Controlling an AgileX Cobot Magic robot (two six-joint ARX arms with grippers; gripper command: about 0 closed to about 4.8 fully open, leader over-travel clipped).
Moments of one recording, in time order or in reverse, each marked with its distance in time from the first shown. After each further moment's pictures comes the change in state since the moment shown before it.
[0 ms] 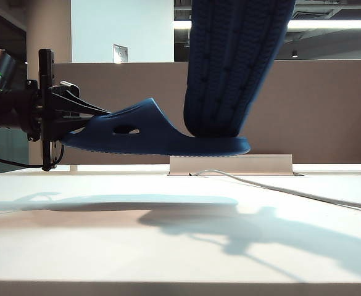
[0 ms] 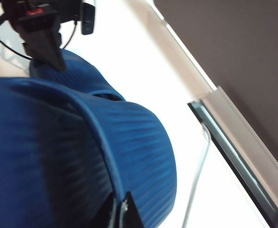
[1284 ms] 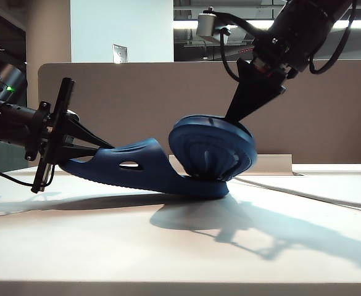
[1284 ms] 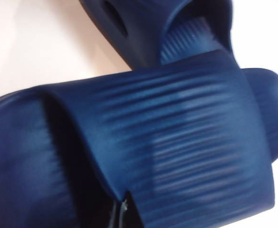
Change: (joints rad) left arm -0.032 0.002 0.000 -0.230 -0.293 0.039; right arm 0.005 0.410 -0.035 0.004 -0.048 -0.029
